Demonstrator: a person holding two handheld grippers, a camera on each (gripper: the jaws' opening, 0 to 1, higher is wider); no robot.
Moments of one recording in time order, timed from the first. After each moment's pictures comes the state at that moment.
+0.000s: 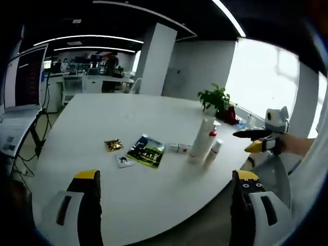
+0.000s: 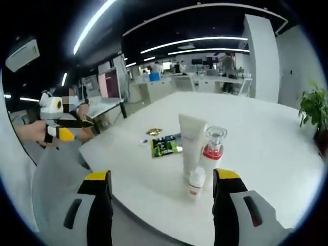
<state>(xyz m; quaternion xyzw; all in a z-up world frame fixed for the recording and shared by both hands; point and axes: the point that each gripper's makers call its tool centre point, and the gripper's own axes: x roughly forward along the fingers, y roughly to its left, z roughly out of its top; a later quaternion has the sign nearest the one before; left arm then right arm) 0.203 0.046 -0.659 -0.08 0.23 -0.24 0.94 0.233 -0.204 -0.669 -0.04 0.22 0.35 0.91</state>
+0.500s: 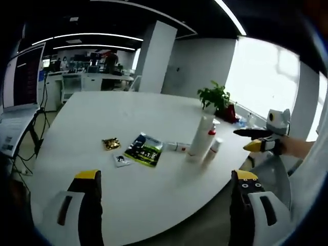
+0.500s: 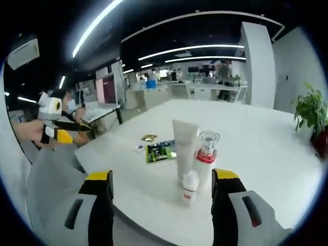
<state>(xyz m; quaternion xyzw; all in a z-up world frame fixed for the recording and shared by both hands) 0.208 0.039 -0.662 -0.07 0.24 -0.24 0.94 0.236 -0.212 -0.664 -0.04 0.20 0.34 0.92</state>
